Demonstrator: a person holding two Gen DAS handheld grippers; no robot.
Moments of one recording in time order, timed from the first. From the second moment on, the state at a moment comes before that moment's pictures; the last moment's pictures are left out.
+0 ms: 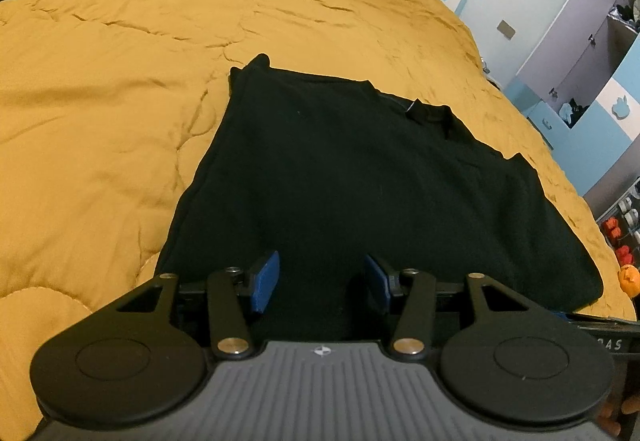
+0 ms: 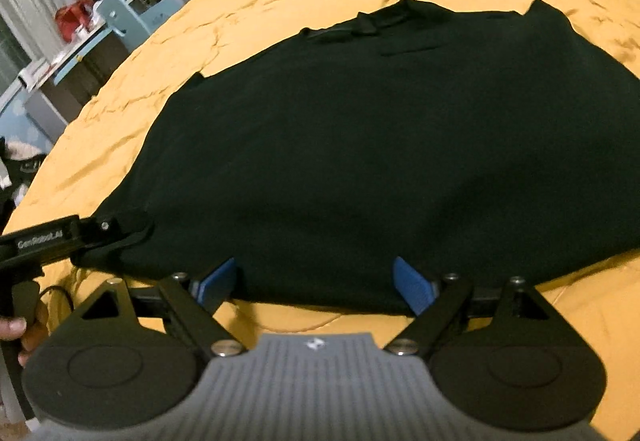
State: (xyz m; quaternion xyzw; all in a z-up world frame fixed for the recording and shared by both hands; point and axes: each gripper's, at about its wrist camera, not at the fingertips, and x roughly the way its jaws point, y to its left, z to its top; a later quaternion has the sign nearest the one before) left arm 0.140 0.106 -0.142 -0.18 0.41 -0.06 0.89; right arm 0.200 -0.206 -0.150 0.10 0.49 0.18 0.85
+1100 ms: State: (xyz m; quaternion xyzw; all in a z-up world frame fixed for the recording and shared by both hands) left arm 0.208 0.254 -0.138 -0.34 0.43 -0.10 0.83; right arm 0.134 0.043 -0.153 -0.32 0.23 0.33 0.86
